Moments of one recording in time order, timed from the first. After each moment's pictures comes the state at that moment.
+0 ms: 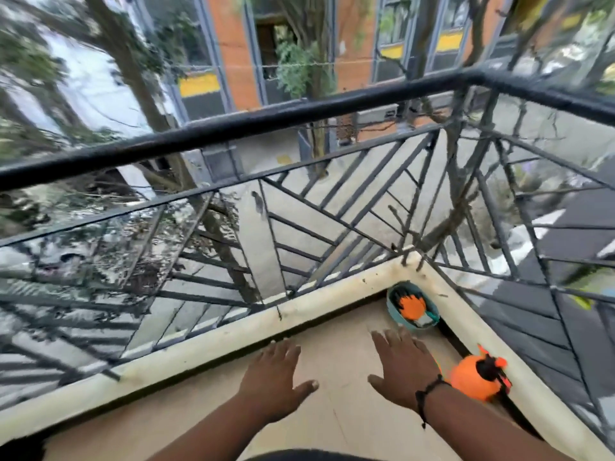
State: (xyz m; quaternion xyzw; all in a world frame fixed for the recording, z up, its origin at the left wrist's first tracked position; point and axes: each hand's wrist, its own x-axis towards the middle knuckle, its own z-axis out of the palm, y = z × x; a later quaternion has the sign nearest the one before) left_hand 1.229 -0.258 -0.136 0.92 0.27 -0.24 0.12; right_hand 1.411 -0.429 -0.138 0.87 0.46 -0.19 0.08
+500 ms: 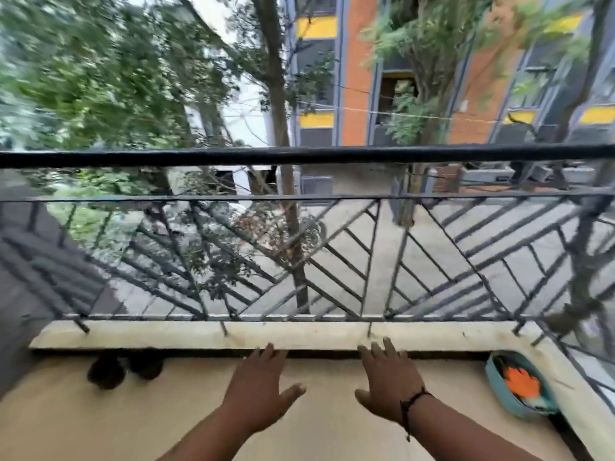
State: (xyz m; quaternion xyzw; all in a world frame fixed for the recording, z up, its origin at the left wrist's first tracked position) left_hand 0.936 -0.228 -0.100 0.86 0.47 -0.12 0.12; right_hand 1.169 -0.310 -0.115 0.75 0.64 -0.11 0.10
